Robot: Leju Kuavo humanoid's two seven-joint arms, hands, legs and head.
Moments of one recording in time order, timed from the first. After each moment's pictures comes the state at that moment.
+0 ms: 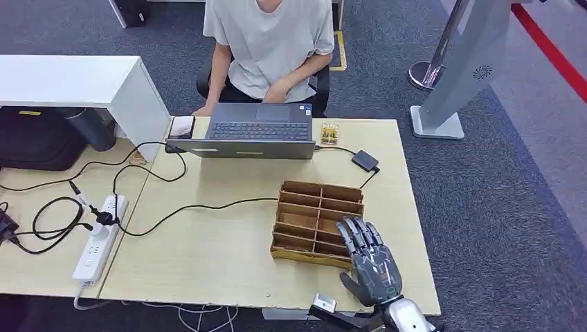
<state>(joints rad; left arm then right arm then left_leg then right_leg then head) -0.05 -0.09 1.16 -0.20 -1.31 -0.19 -0.02 -0.04 -0.20 0.65 -1.29 1.24 -0.52 0.08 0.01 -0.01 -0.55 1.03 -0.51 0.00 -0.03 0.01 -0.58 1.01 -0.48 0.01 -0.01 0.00</state>
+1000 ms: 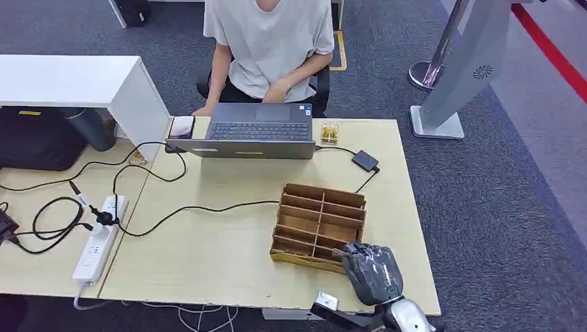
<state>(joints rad) -0.05 -0.09 1.16 -0.20 -1.33 -0.19 -0.04 -0.03 -0.19 0.64 -1.30 1.17 -0.52 0.06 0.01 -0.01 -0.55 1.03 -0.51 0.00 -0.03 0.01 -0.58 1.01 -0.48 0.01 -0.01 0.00</state>
